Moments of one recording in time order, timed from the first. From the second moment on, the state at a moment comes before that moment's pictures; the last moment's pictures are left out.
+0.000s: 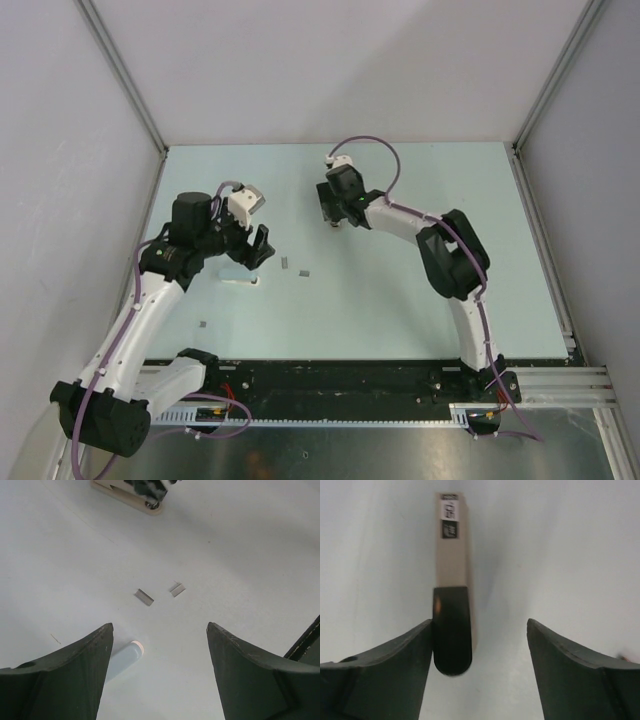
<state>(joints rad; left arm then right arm) -0.25 0.99 0.98 -0.61 0.46 0.27 0.65 2.18 1.66 -0.17 0.30 0.20</state>
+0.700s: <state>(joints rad) -0.25 0.99 0.98 -0.61 0.42 0.27 0.34 2.00 1.46 -0.26 0.38 0.34</state>
